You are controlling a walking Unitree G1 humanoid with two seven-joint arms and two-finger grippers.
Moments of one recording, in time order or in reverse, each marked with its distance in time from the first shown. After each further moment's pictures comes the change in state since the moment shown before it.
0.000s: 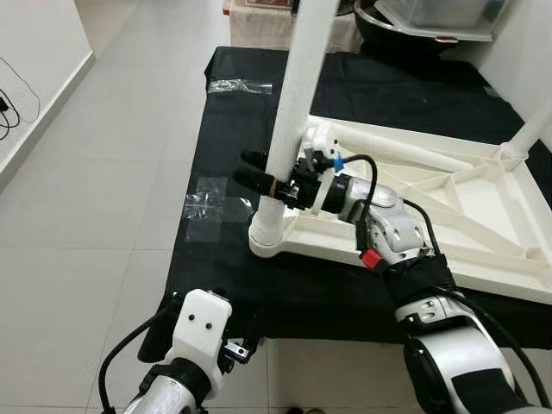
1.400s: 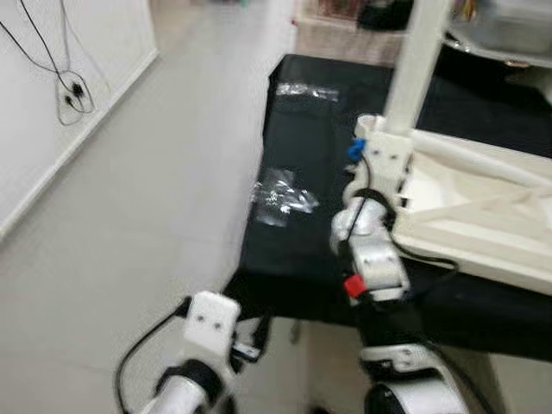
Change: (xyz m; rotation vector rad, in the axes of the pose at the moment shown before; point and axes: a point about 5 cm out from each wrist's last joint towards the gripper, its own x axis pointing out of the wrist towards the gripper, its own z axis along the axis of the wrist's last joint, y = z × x) left arm 0.007 0.001 -0.009 -0.004 0.033 0.004; right arm -0.048 -0.010 -0.016 0.011 0.049 -1.656
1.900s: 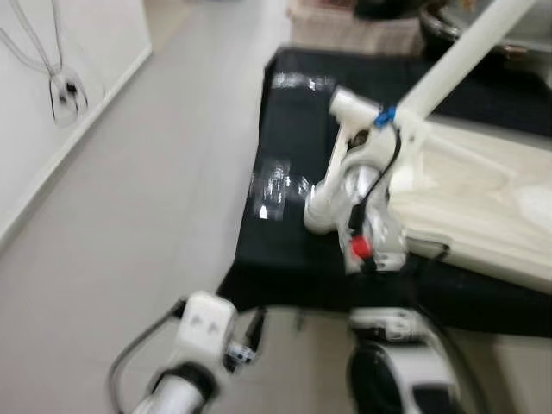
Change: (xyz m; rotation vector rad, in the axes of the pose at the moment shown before) left arm 0.002 -0.004 0.005 -0.017 -0.036 -0.011; right arm 0.019 0.021 0.048 0.429 0.060 0.212
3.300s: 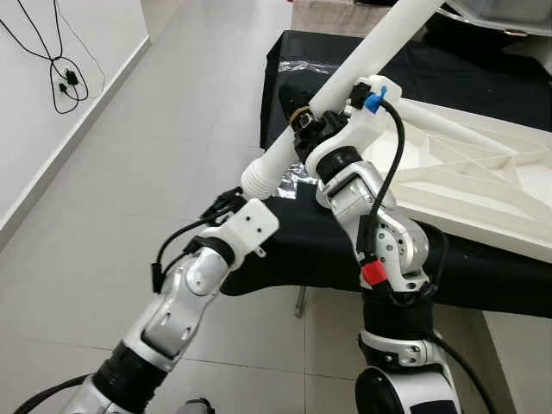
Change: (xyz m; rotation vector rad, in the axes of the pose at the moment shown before) left arm 0.115 0.030 0.062 0.672 -0.171 -0.005; right arm -0.061 0.046 0.008 0.159 0.129 0.800
